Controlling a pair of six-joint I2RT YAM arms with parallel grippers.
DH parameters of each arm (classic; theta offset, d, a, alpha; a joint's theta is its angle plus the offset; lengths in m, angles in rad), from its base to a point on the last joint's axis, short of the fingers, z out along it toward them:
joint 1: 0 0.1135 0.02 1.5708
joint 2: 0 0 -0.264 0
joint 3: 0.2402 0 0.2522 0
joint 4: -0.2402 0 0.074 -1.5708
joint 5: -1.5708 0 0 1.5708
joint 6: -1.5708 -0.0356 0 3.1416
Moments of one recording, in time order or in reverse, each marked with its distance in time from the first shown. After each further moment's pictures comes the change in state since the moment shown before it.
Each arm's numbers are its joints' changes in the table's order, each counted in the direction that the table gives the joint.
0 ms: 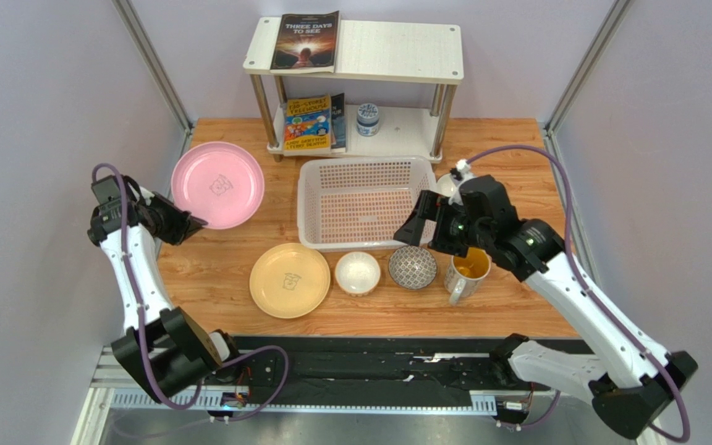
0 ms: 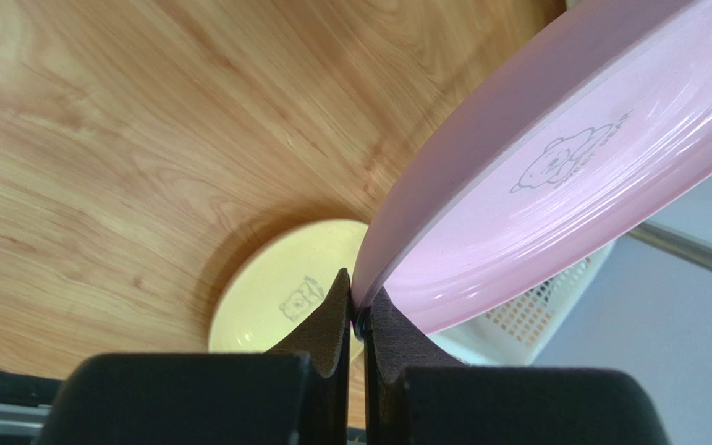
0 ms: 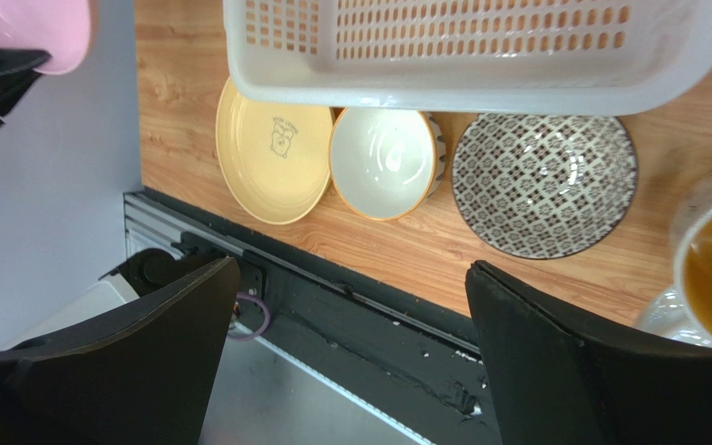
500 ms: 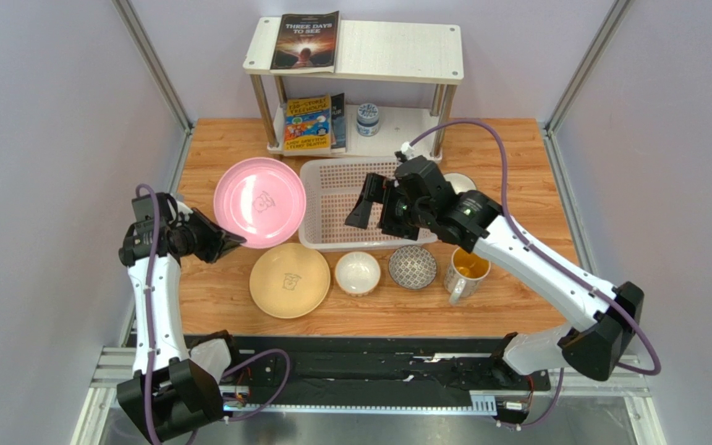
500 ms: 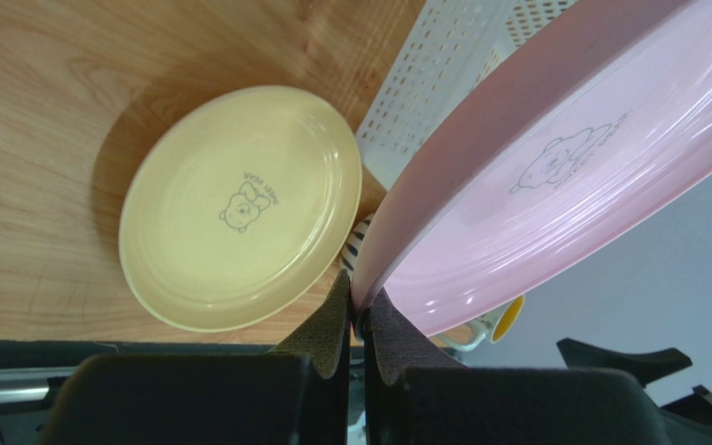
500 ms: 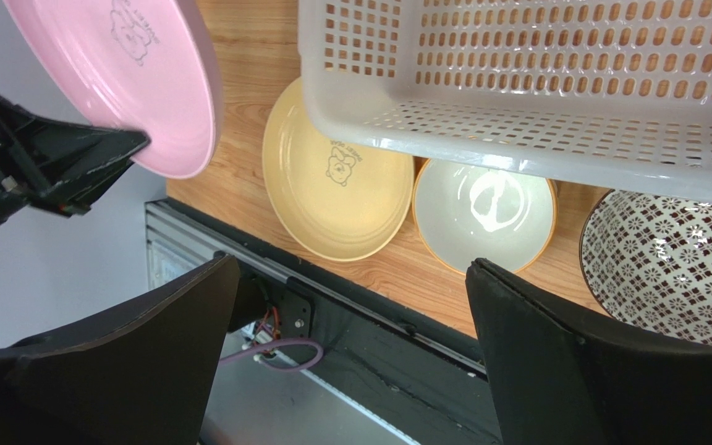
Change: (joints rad) left arm -0.208 0.230 -0.181 -0.023 -0.100 0.103; right arm 0.214 -0.344 0.244 0.092 -0.115 -0.121
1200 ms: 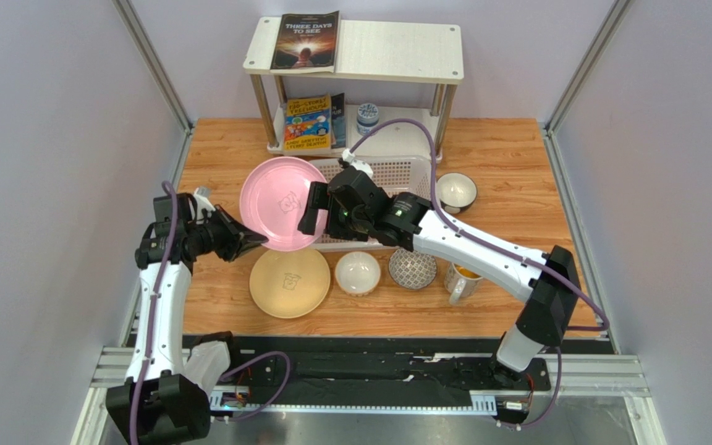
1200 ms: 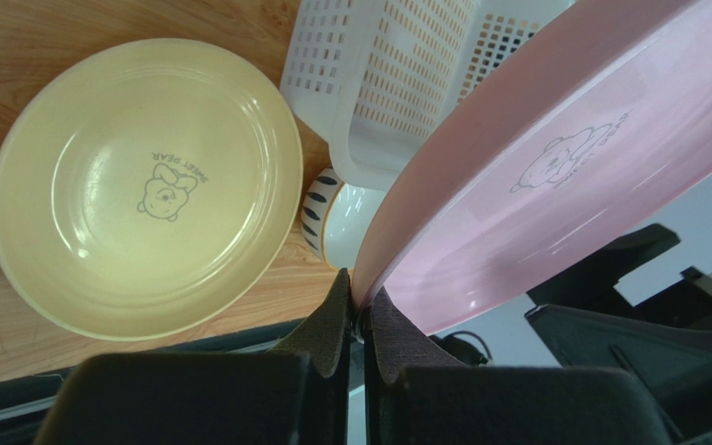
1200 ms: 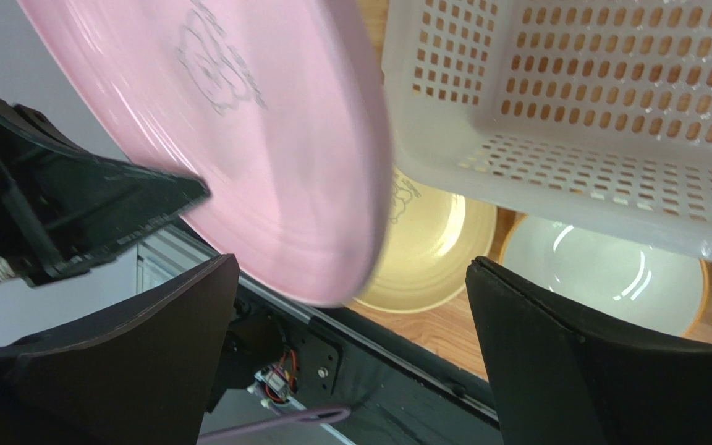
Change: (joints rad) left arm -0.152 0.047 -0.069 0.121 -0.100 0.038; right arm 0.183 -0.283 0.151 0.111 -0.157 -0.050
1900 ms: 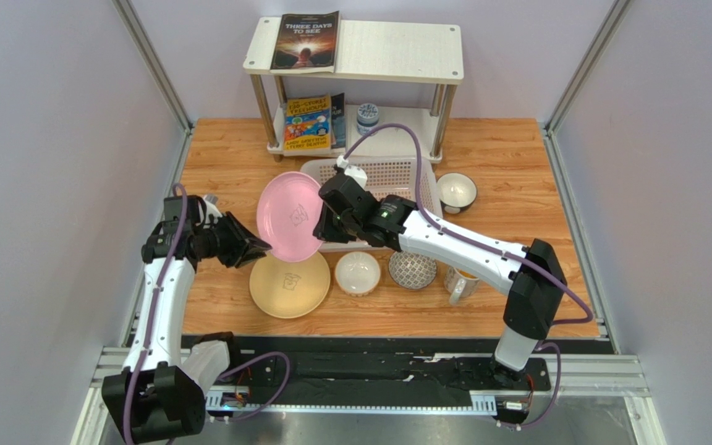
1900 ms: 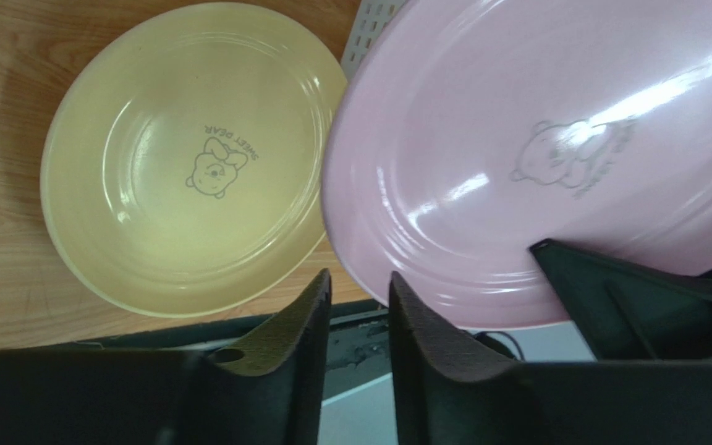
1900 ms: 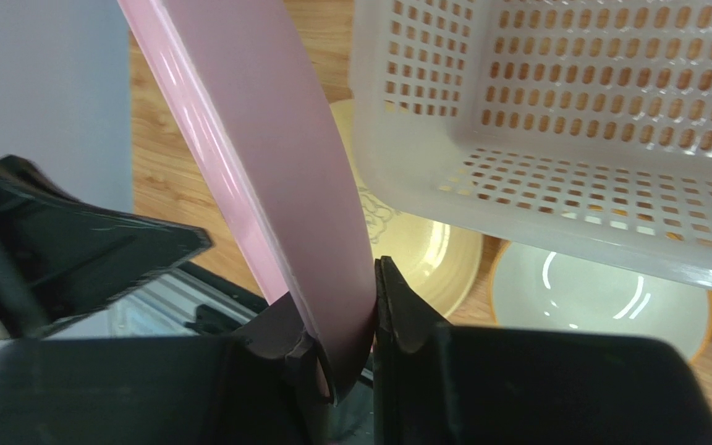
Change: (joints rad) left arm -0.058 -0.036 -0.035 -0.038 0.080 -0.029; right arm 0.004 -0.098 0.048 0.019 -0.042 -0.017
